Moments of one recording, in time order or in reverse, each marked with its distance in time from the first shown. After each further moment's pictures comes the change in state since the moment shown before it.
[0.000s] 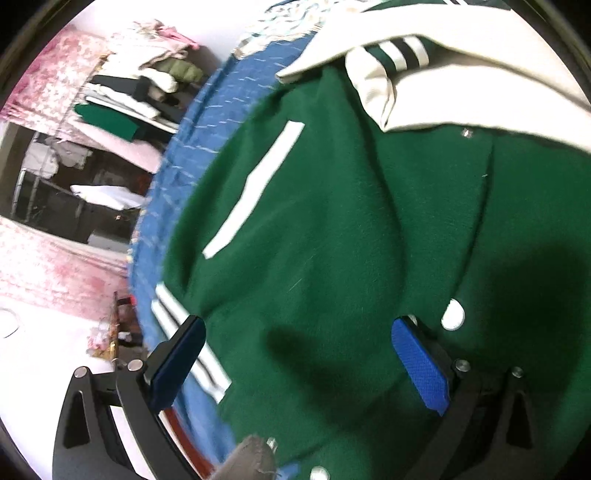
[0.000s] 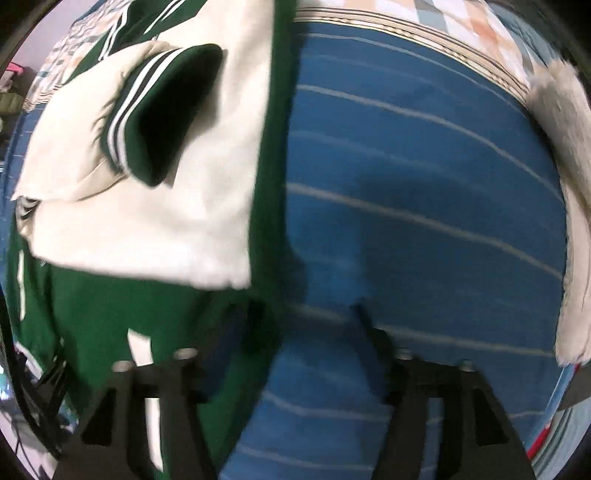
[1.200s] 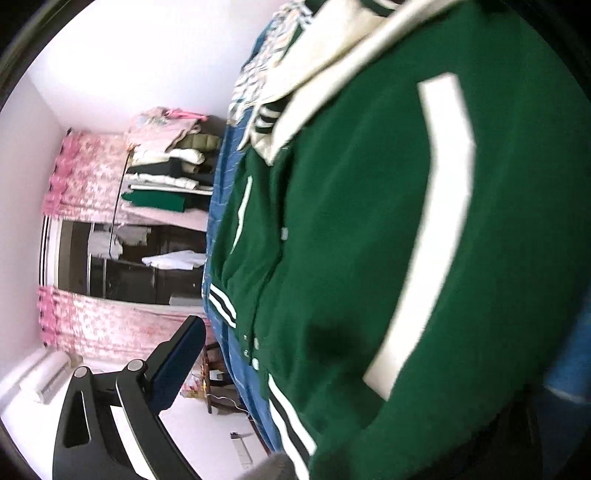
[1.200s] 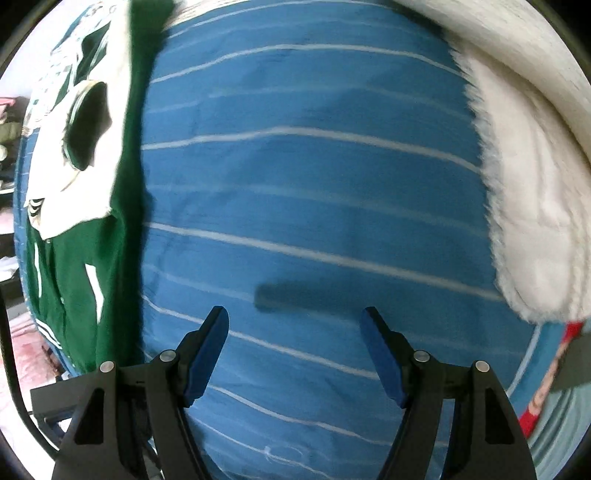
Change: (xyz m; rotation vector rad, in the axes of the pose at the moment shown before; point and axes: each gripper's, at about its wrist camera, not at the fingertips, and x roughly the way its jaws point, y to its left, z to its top) left arm -0.128 -0.161 -0.104 0.258 -0.136 0.318; right arm -0.001 -0.135 -0.018 0.084 0.102 0.124
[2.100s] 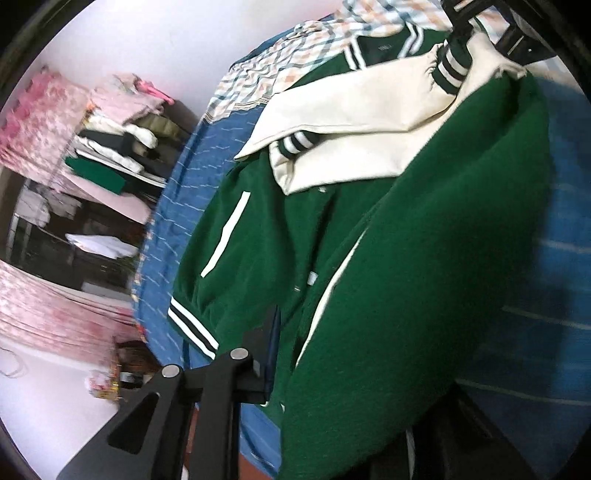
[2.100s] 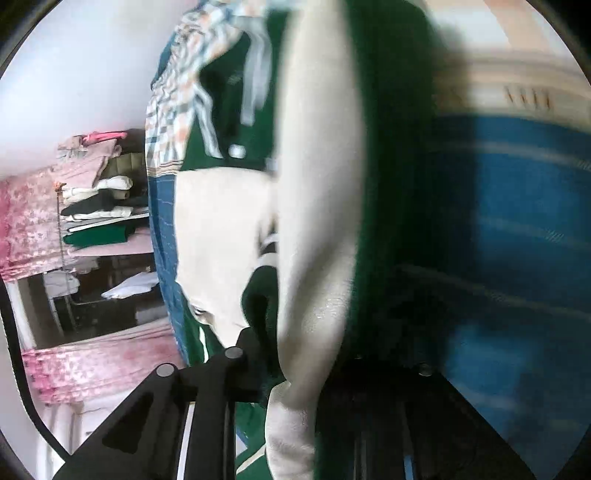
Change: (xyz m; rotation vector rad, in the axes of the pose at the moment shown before) left arm 0.033 0.145 0.010 -0.177 -0.069 -0.427; right arm 0.011 0.179 0.153 -0.005 -0.025 0.601
